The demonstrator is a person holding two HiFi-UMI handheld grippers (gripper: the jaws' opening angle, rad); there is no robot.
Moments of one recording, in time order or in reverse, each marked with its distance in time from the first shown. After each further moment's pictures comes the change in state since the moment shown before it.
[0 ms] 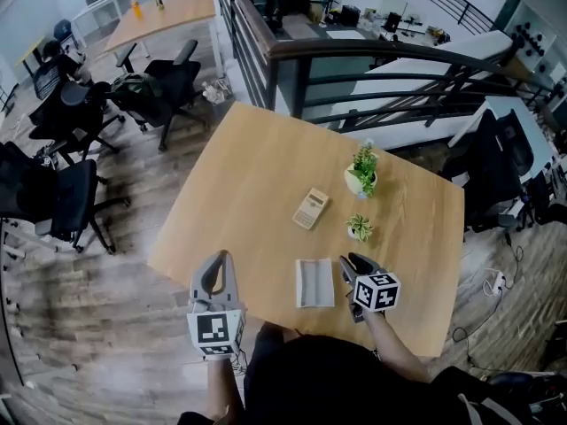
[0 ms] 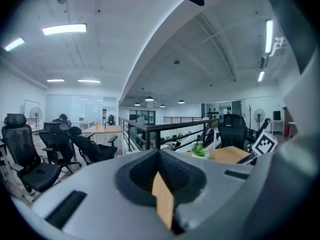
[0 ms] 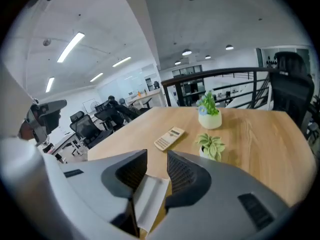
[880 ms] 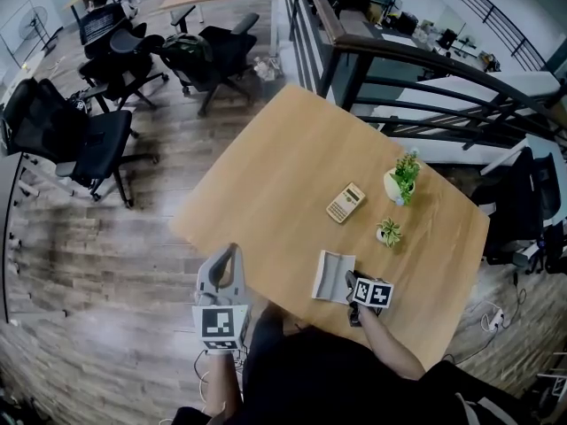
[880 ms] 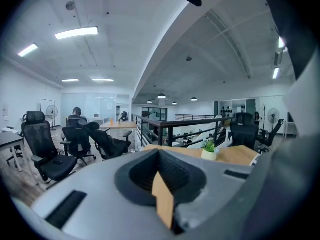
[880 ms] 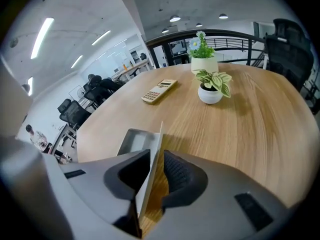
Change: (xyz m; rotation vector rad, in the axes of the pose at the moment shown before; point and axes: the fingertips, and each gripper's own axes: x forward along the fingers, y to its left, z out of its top) left arm -0.056 0.033 -0.023 -0.050 0.044 0.148; right arm 0.057 -0.018 -0.133 0.129 0.332 -0.064
